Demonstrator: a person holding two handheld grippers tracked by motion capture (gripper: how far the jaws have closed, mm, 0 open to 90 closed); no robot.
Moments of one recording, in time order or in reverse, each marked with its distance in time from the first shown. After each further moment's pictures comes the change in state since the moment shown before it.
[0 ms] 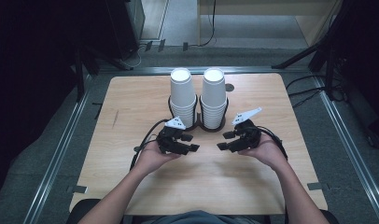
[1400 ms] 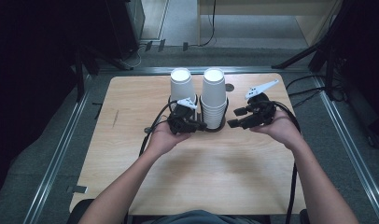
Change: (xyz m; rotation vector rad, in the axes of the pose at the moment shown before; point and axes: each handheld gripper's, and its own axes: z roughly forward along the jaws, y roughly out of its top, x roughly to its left) left arm 0.010 0.070 0.006 0.007 0.016 -0.027; right arm -0.022 0.055 -0.066 -0.033 -0.055 -0.018
